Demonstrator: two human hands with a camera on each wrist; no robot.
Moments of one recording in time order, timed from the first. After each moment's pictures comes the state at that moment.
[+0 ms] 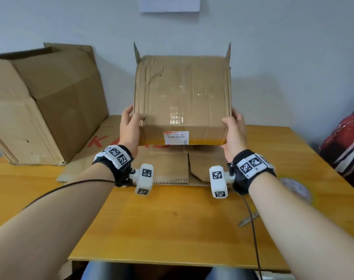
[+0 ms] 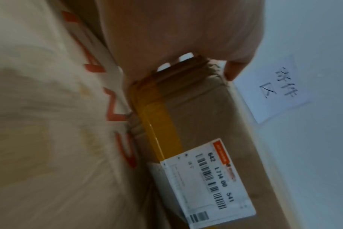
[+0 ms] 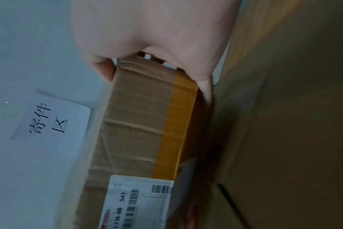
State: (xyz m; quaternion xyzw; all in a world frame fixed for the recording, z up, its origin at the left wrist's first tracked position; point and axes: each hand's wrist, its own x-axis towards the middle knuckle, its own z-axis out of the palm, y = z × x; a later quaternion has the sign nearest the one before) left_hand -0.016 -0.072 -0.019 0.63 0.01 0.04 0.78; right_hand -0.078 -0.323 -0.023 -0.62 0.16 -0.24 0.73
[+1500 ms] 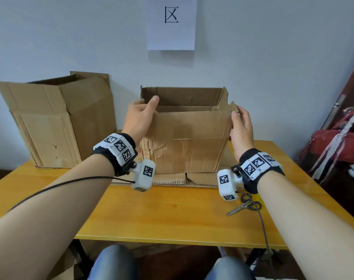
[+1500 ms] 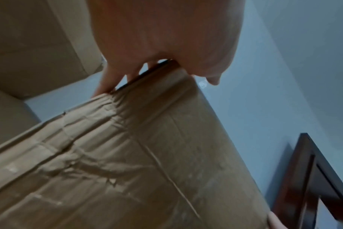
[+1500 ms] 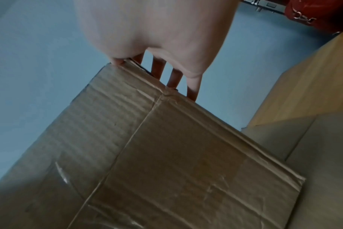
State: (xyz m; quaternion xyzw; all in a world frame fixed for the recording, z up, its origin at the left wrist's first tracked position) left_hand -0.097 -0.056 0.074 0.78 -0.13 0.16 0.59; right_hand -0.166 -0.309 0.049 -0.70 0.08 -0.34 0.63
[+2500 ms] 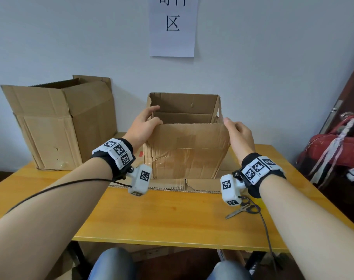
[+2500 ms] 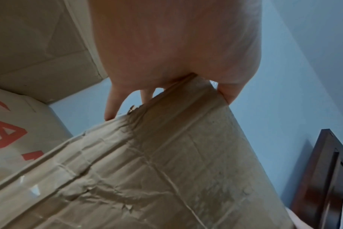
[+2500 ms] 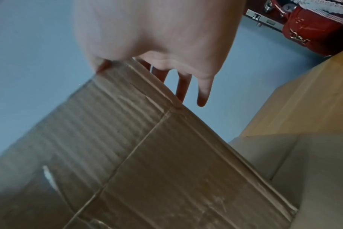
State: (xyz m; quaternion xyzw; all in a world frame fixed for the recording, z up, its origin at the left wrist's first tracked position) left_hand -0.111 -0.051 0.071 0.77 -0.18 0.05 0.61; right_hand -0.182 -0.312 0.055 -0.77 0.15 -0.29 0.55
